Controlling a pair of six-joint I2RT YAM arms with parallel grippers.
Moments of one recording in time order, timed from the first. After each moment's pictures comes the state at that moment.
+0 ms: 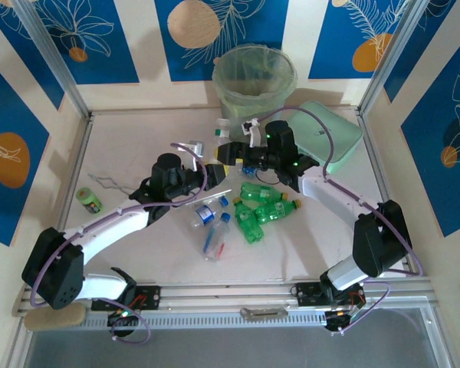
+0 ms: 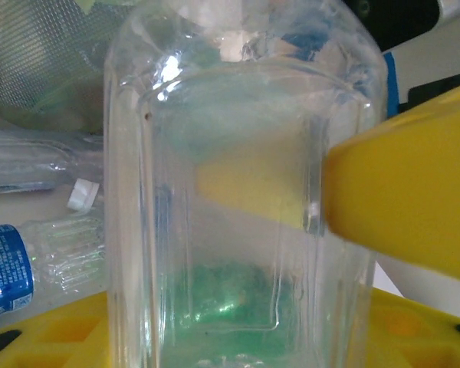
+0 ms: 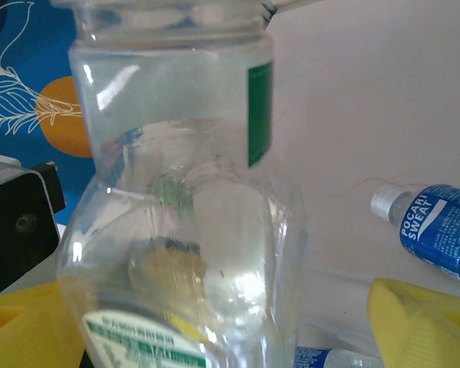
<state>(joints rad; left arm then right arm) -0.62 1.31 0.80 0.26 0.28 -0.55 0.53 1.52 1.13 -0.02 -0.58 0.64</state>
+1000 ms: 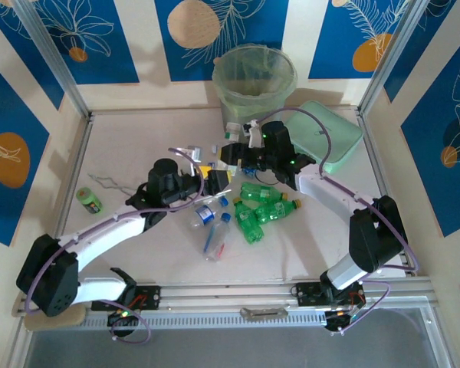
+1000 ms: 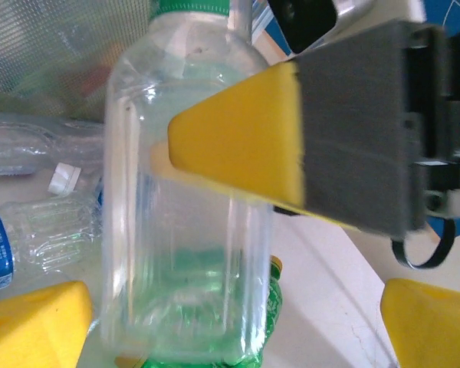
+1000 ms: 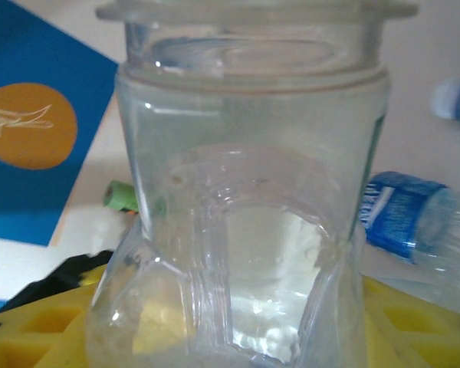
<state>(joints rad) -0.62 1.24 0.73 0.27 0.31 -0.57 0.52 1.55 1.15 -0.09 -0.48 0.64</state>
